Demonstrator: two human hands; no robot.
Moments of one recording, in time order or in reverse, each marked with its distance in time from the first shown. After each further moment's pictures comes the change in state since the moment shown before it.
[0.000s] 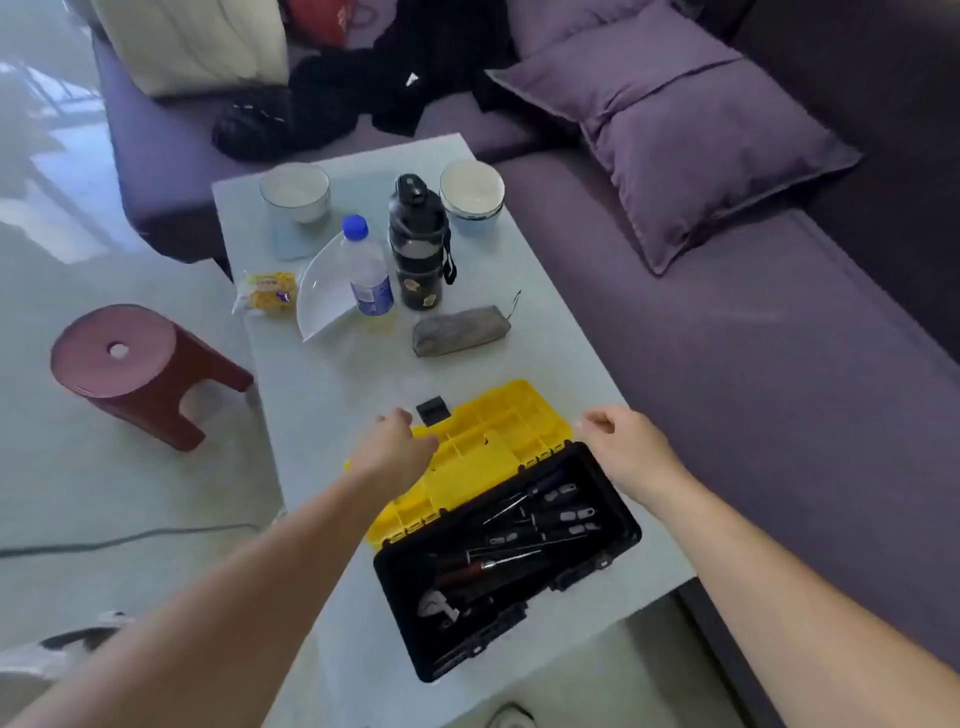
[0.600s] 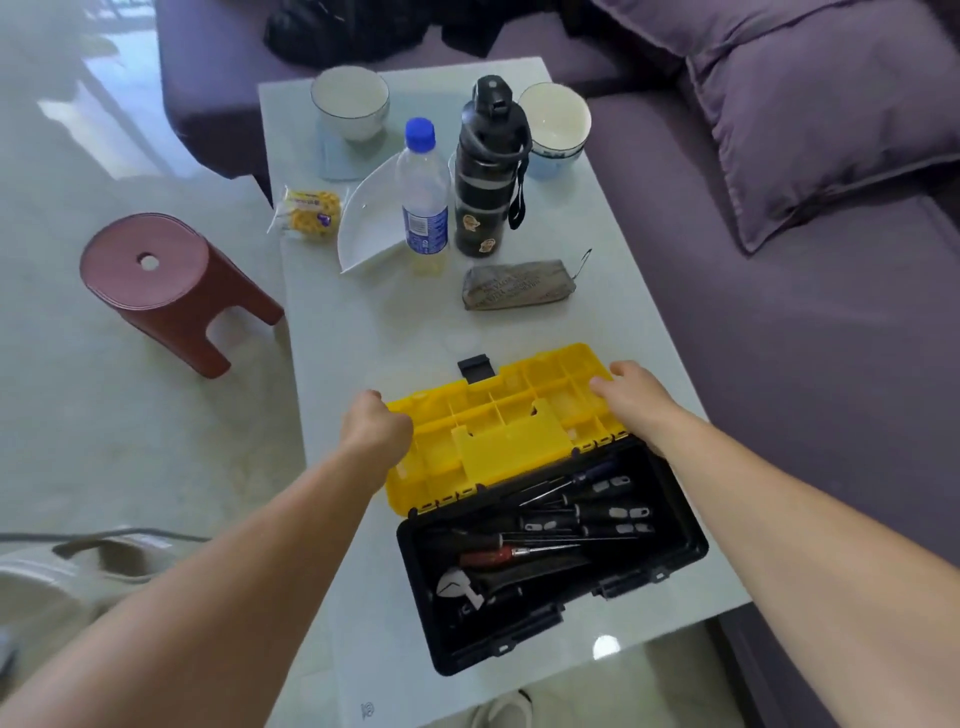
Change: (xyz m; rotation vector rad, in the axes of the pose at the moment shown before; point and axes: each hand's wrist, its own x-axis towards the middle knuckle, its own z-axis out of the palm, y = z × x) left_hand 0.041 -0.069 0.009 -0.291 0.146 -0.331; right_hand 0.111 0.000 0.071 -0.077 -0.153 0.071
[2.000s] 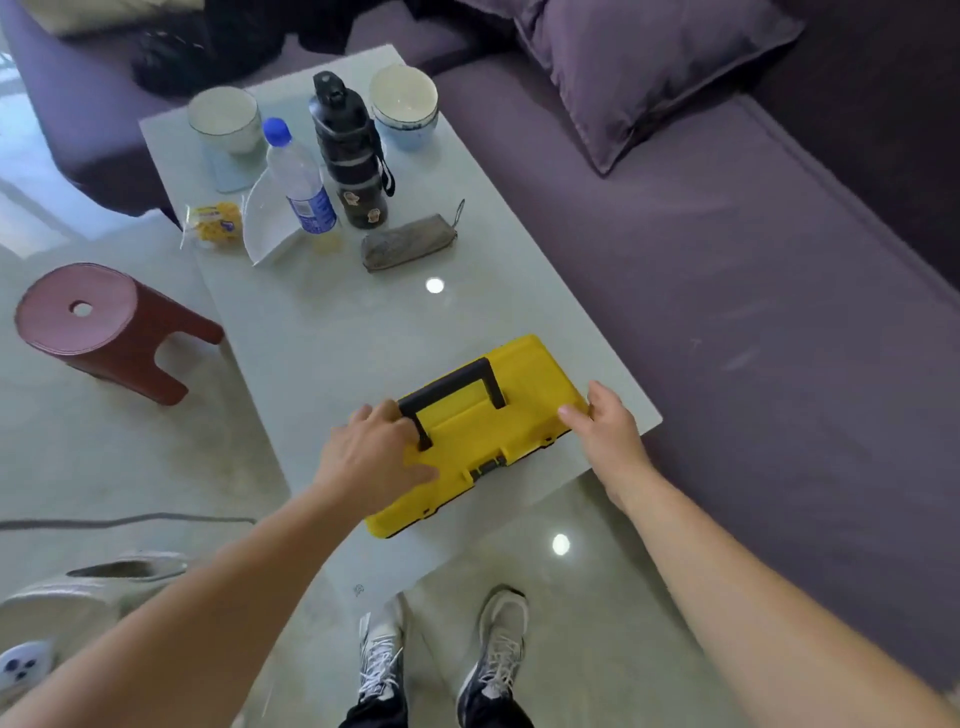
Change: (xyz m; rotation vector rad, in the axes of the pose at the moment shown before) left_hand -0.170 -0.039 0.010 0.932 -0.131 0.859; right_hand -0.183 0.143 0.014 0.623 0.186 0.042
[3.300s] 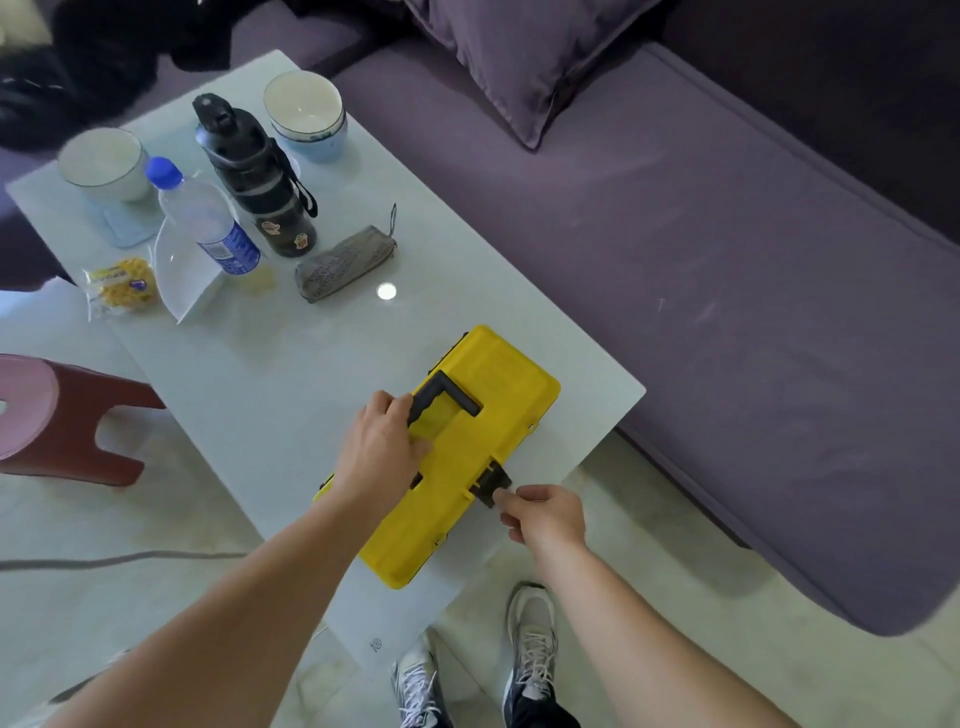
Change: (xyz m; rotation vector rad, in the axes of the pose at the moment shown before) left_hand 0.064 0.013 0.008 -0.173 0.093 0.073; right_hand -0.053 0.041 0.088 0.409 0.245 0.498
